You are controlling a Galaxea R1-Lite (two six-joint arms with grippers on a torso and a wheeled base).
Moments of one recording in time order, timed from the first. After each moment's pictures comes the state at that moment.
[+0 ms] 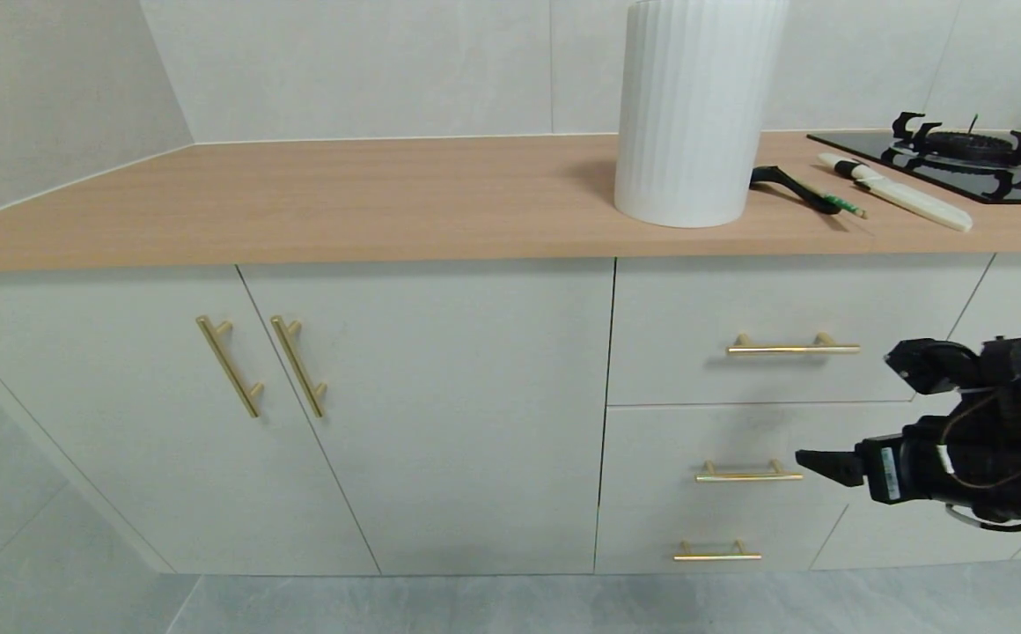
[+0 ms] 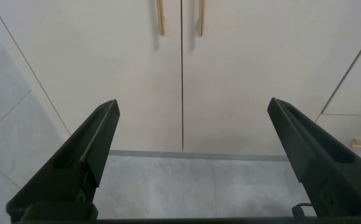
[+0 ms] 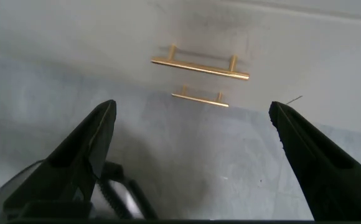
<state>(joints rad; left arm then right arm) 0.01 0.00 0.00 0.00 0.04 -0.01 0.16 1.60 -0.58 -0.40 0.08 0.00</state>
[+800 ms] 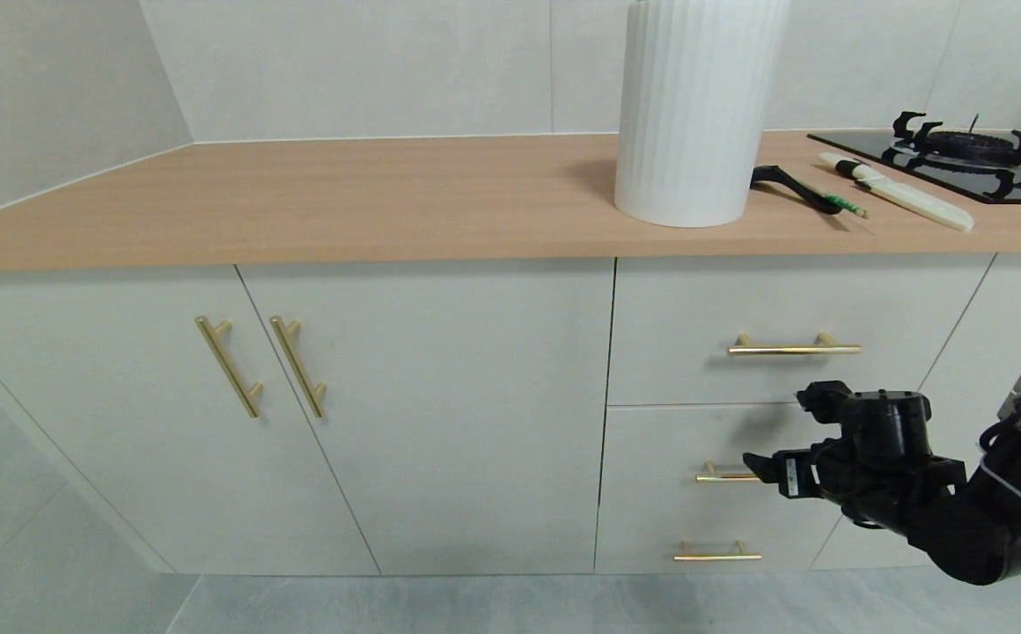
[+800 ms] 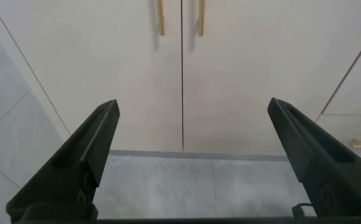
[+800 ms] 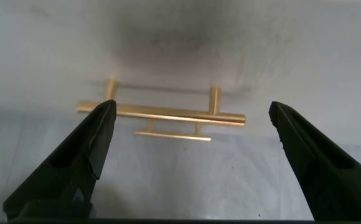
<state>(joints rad) 0.01 0.00 0.00 0.00 0.04 -0.01 0.17 2.15 -0.58 -1.04 -0.09 0.05</state>
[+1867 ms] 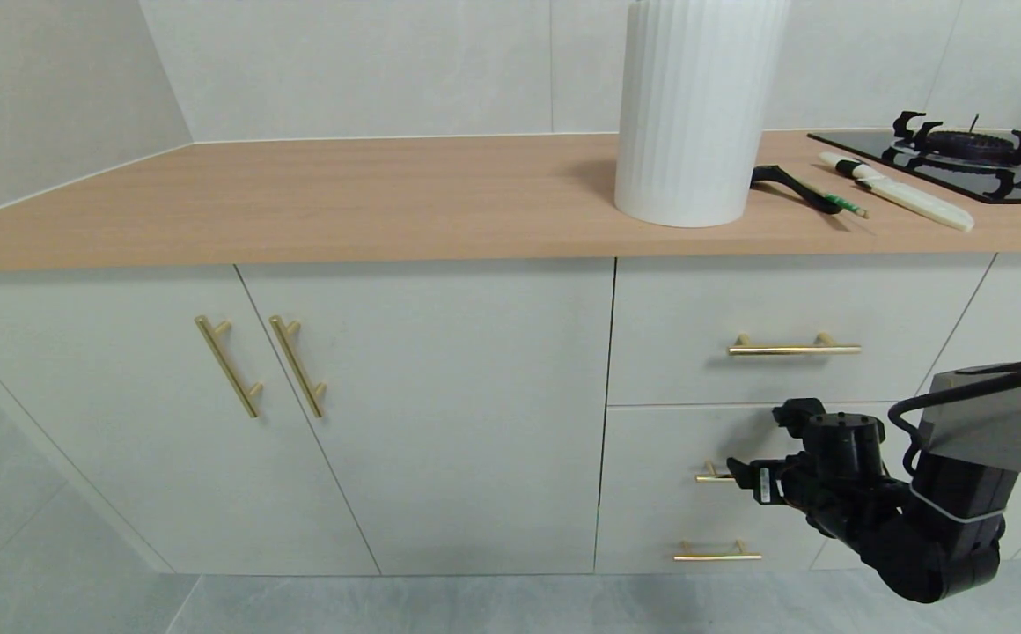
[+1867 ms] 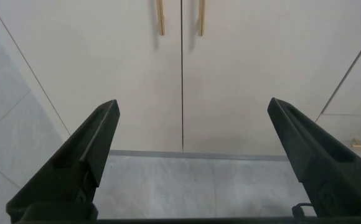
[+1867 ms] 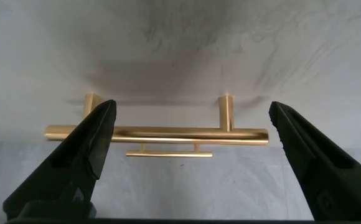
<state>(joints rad) 0.01 0.00 0.00 0.00 0.04 -0.01 0.22 2.33 -0.62 -1.22 -0.20 0.08</state>
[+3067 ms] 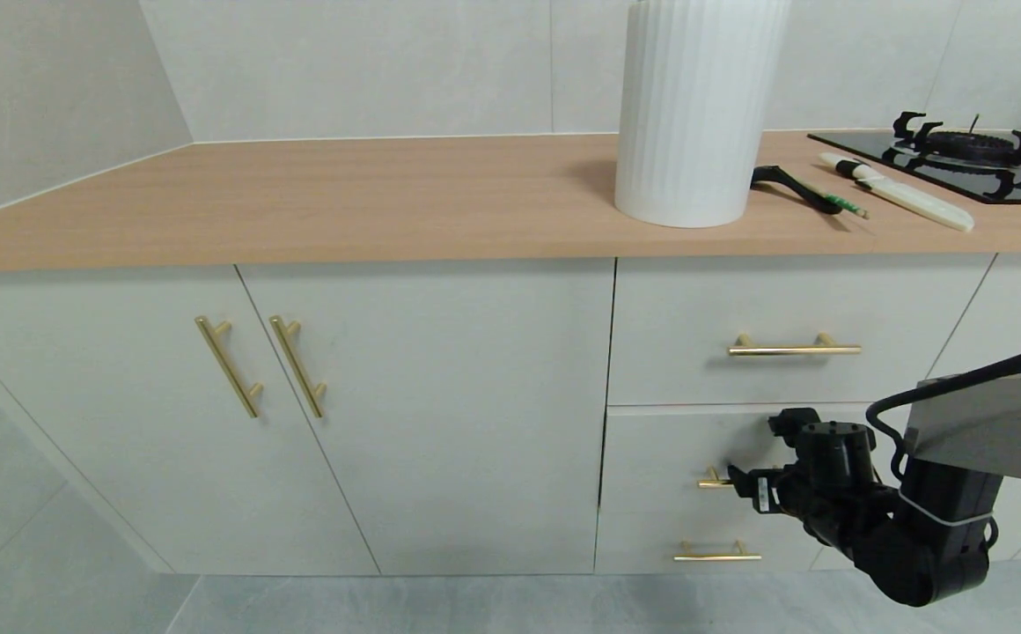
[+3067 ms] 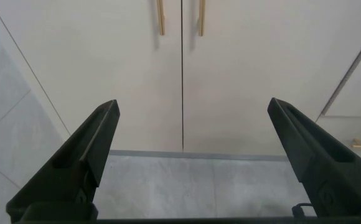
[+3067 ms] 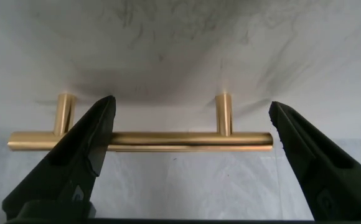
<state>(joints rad) 0.01 0.00 0.00 0.00 0.04 -0.01 0.22 2.38 -0.63 -1.21 -0.24 0.08</state>
